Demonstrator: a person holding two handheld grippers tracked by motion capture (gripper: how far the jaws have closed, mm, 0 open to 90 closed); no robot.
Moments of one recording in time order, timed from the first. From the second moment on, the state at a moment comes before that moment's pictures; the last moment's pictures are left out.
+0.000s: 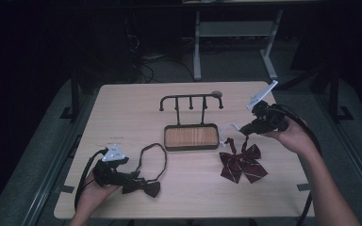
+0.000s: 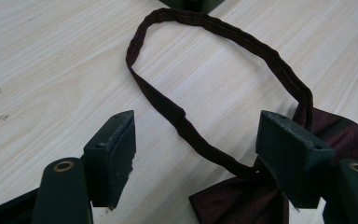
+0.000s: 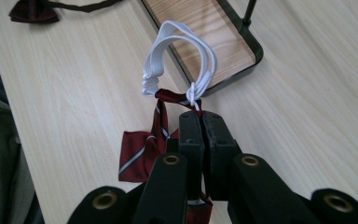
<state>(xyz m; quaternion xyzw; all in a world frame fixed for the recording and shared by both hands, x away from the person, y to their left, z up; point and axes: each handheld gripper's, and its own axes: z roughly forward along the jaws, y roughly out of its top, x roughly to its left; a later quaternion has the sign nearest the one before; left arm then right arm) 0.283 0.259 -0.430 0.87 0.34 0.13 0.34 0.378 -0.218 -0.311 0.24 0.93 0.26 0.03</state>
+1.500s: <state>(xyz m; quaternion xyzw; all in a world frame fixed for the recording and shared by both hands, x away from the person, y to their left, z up) 0.284 0.260 -0.430 0.87 0.34 0.13 0.34 0.409 -0.194 -0.264 0.24 0.93 0.27 0.05</state>
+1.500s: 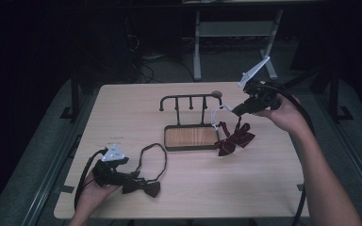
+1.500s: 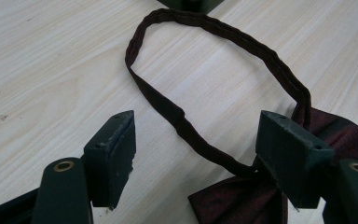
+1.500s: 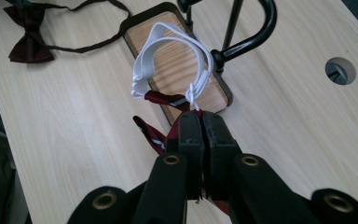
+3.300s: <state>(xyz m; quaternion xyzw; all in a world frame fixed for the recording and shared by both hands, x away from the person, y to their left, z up) 0.284 0.259 -0.431 0.87 0.34 0.12 0.34 0.438 -0.206 -0.299 0.29 0.92 0.27 0.02</state>
